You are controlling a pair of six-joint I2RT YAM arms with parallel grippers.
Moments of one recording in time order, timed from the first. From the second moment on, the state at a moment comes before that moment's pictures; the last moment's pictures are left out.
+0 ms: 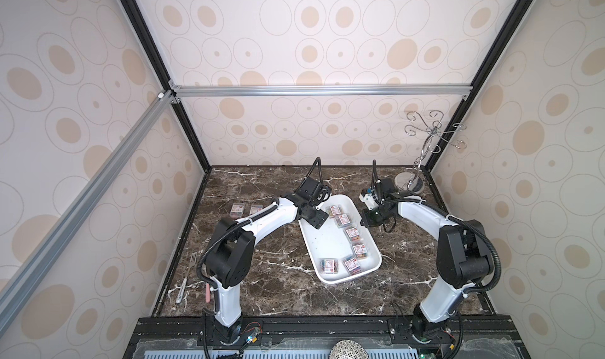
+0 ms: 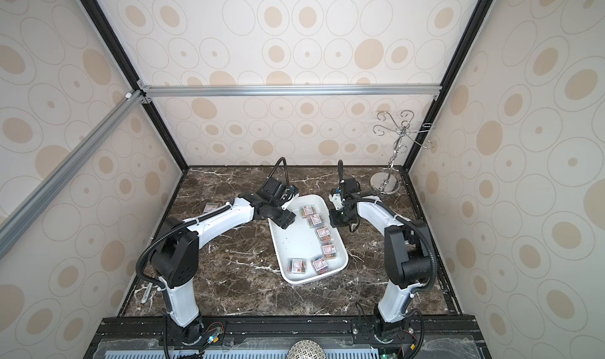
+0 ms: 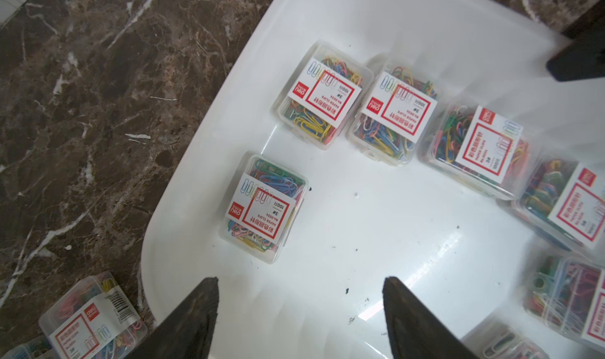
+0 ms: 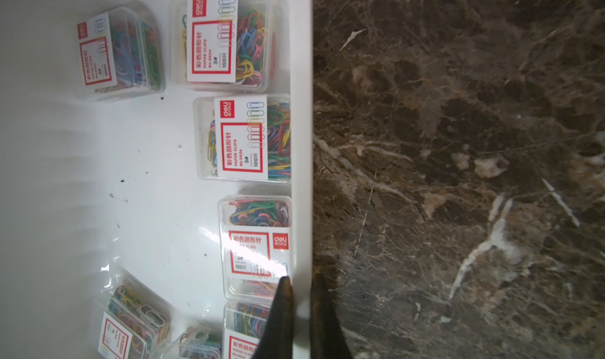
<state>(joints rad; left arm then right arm) -0.64 1.90 1.49 -0.61 0.00 0.14 0.25 1.75 1.25 -0.72 -0.27 0.02</state>
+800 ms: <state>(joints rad) -0.64 2.14 1.71 -0.76 -0.11 0.23 0.25 1.75 1.24 -0.72 -0.26 0.02</state>
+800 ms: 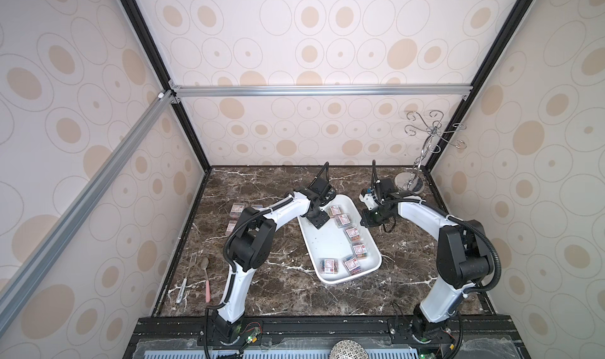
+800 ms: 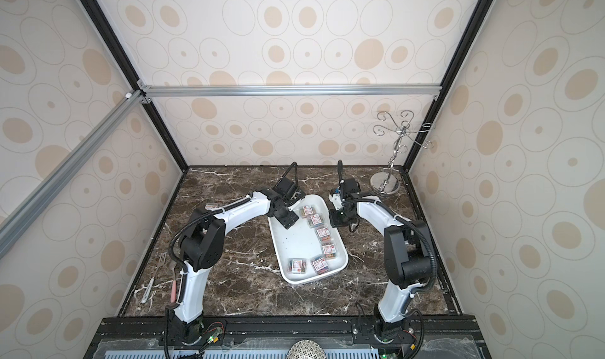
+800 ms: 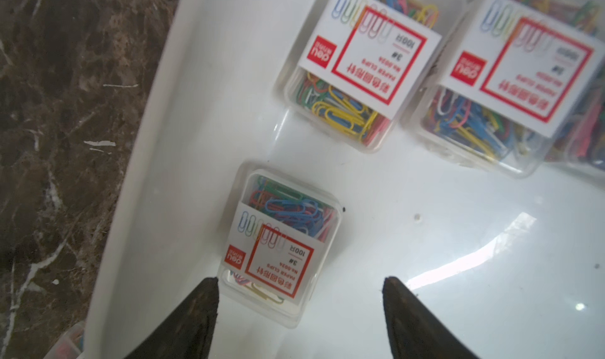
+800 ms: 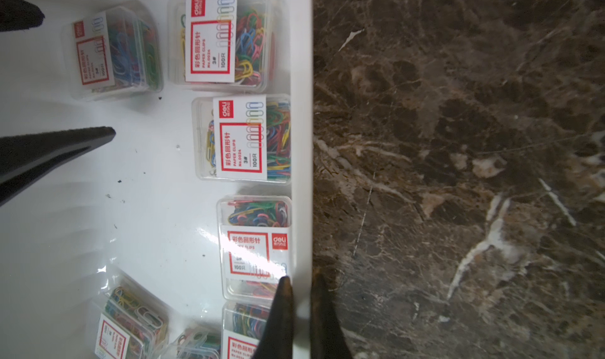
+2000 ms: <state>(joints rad) -0.64 2.16 1.70 -0.79 0.00 0.19 0.25 1.74 1.23 -0.72 -0.25 0.02</state>
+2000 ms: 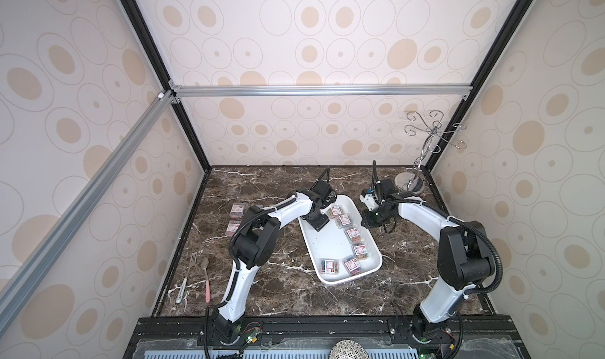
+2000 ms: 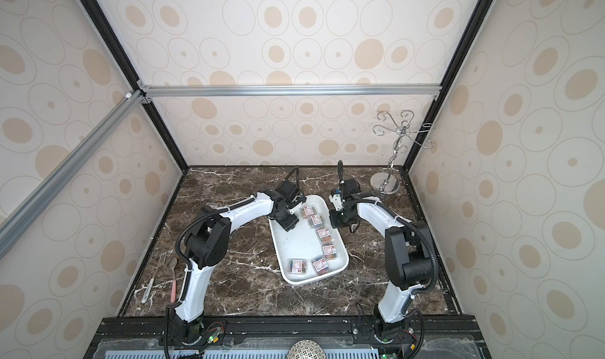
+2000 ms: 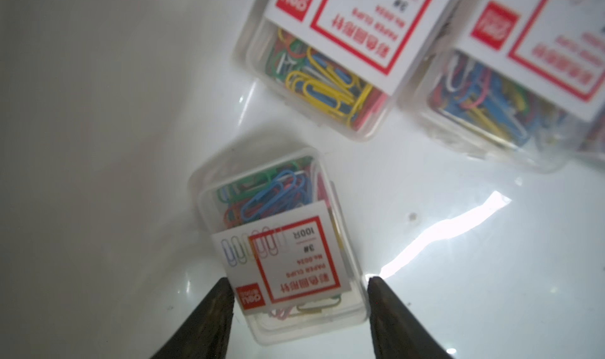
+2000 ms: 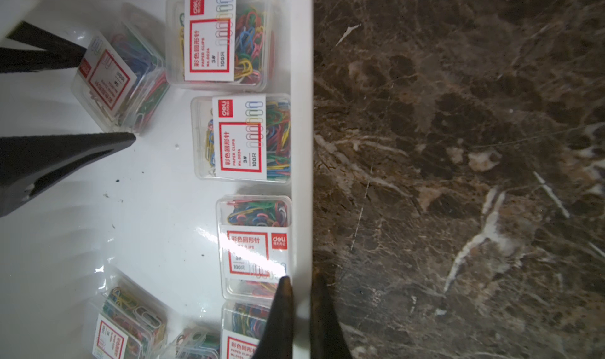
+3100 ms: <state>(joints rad) -0.77 2.19 1.72 -0.71 -0.23 -0.22 0.25 1.60 1.05 -0.61 -0.21 0.24</state>
